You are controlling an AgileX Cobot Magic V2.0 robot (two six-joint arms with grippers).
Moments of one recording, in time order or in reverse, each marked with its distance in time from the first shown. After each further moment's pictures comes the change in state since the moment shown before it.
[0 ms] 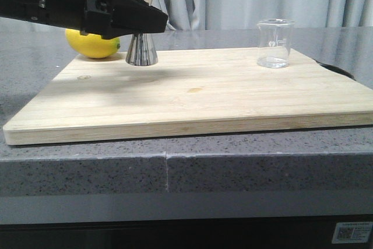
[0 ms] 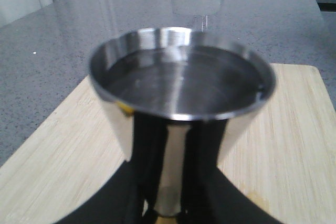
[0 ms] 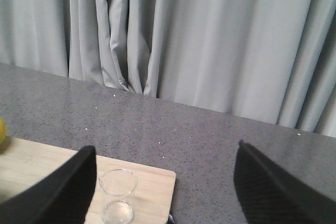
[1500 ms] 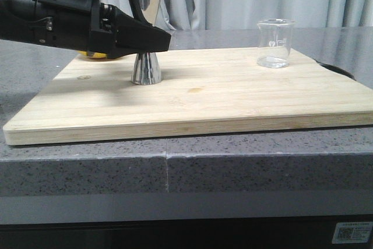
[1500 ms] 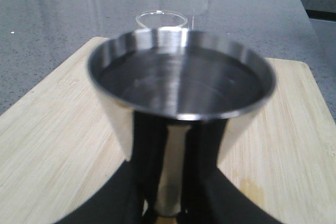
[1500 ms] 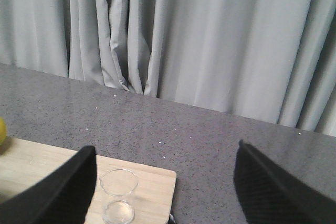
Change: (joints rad) left arm 0.004 0.078 -0.002 -0.013 0.070 -0.004; right arm 0.000 0.000 0.000 0.002 0.000 0.002
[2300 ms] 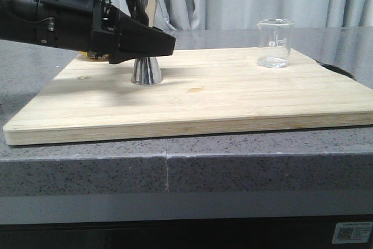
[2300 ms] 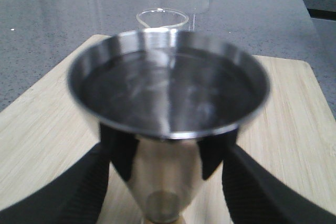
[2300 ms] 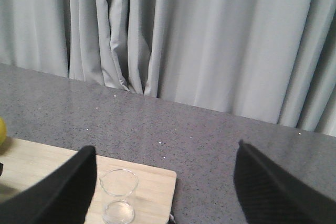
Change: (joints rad) left arm 0.000 0.000 0.000 0.000 -0.010 -0.007; right arm 0.000 0.000 0.000 0.001 0.000 0.000
